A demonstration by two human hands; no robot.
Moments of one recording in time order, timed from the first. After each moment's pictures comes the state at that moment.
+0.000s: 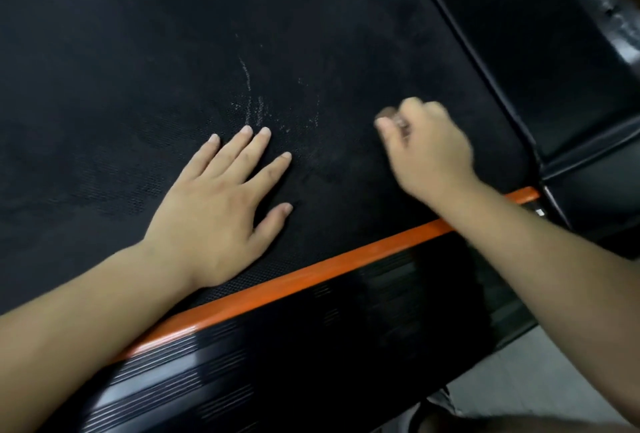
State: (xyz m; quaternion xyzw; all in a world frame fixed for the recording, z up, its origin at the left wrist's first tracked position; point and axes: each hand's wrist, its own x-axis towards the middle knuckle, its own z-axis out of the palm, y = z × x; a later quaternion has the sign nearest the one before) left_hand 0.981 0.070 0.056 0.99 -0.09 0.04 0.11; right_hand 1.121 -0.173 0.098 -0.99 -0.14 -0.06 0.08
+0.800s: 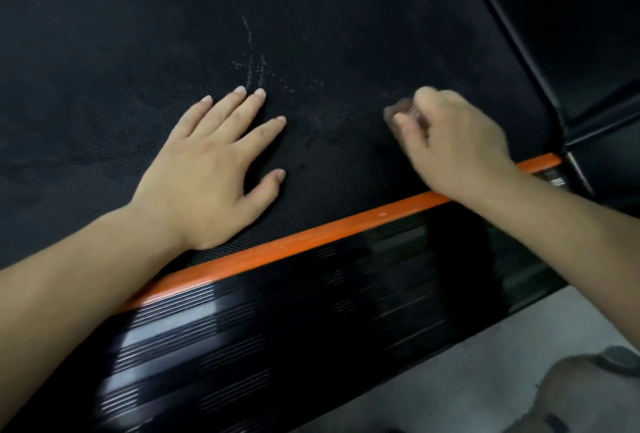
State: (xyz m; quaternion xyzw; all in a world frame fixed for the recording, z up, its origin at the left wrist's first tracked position) left_hand 0.976 0.079 0.058 0.99 -0.08 0.05 0.13; right_hand 1.094 -0.196 0.106 -0.98 -0.19 0.00 0.01
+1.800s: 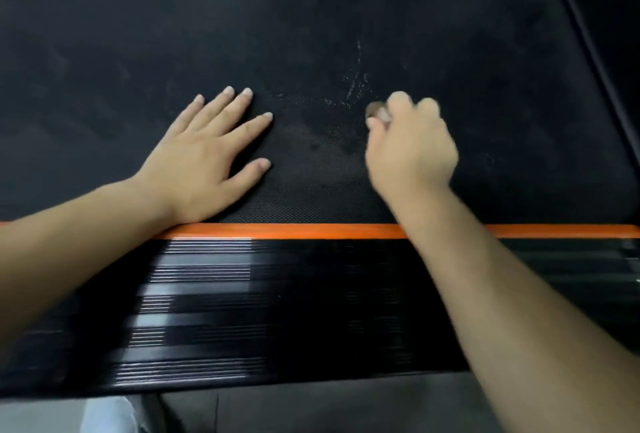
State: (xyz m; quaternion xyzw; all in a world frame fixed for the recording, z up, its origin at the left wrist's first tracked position) left_hand 0.902 0.149 0.066 0.99 0.07 0.01 0.13; right_hand 1.052 -0.067 0.101 -0.98 -0.19 -0.03 0.11
